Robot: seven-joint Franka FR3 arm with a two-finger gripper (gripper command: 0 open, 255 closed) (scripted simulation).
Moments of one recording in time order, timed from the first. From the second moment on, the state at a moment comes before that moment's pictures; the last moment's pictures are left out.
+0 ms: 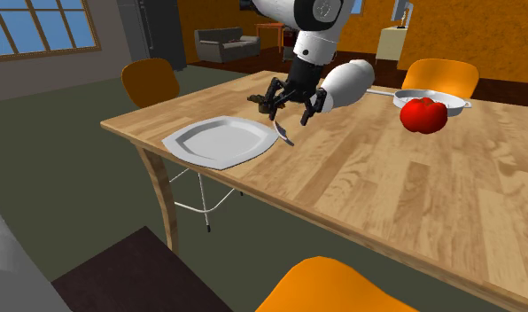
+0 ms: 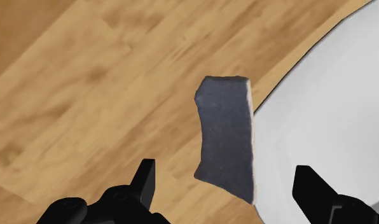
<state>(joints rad) 0.08 0.25 -0.16 -1.75 0.29 1.83 -1.11</state>
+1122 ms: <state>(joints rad) 0.11 0.21 -0.14 -1.87 0.31 1.96 -1.09</state>
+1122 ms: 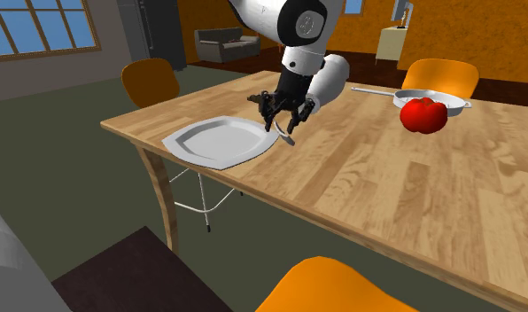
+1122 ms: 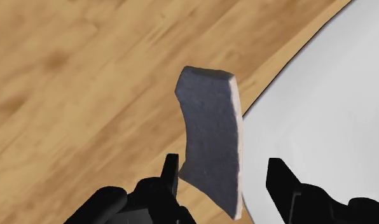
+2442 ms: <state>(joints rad) 0.11 0.17 -0.15 -1.79 0.29 1.84 -1.06</state>
